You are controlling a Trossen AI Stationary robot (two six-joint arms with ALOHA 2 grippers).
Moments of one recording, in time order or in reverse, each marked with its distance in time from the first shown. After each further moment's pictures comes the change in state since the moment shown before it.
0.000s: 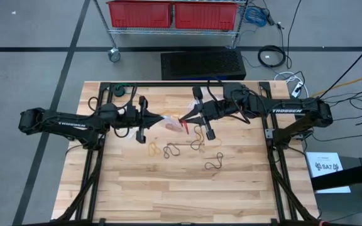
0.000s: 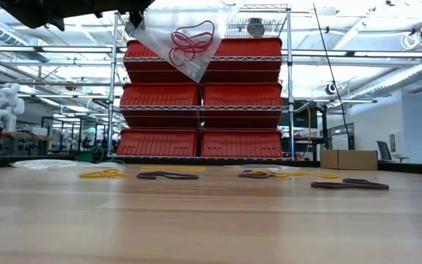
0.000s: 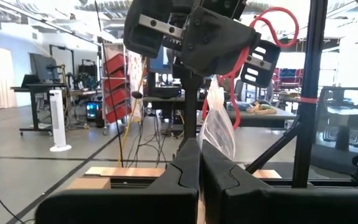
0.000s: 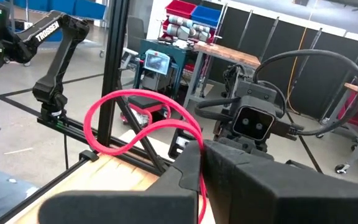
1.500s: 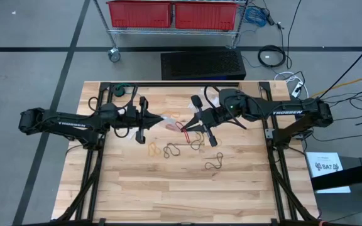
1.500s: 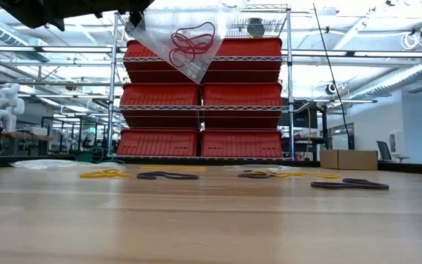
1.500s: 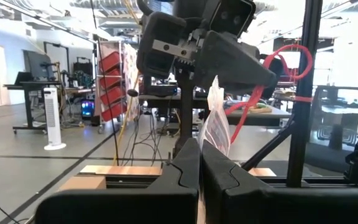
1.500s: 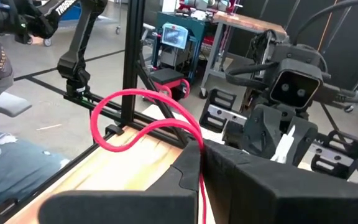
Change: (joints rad) left arm 0.000 0.000 0.000 -0.007 0.019 -0.008; right arm 0.045 0.001 0.000 -0.137 0.001 0.002
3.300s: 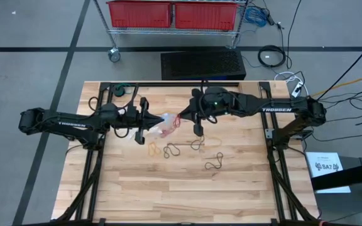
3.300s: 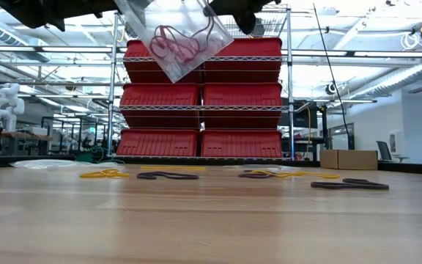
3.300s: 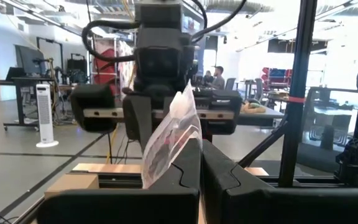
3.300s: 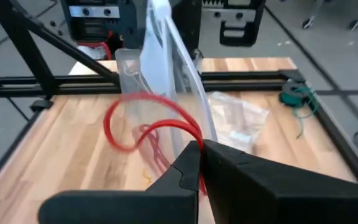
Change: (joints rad) left arm 0.000 0.000 0.000 -0.004 0.021 -0.026; right arm -0.106 0.092 0.000 -0.146 0.228 0.251
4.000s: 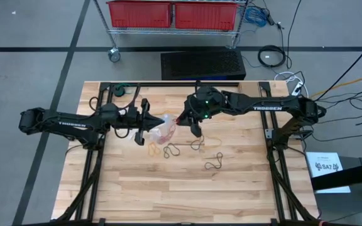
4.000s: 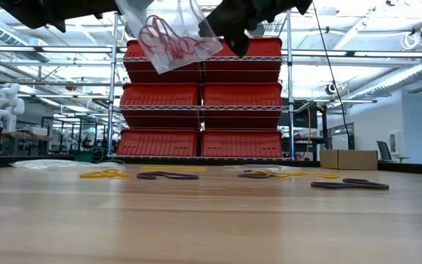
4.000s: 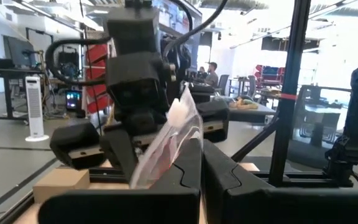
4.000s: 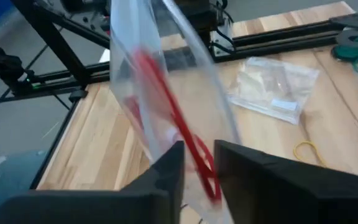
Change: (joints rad) left arm -0.007 0.014 0.000 -0.009 0.030 -0.026; right arm -0.043 0.080 0.000 -0.011 -0.179 0.120
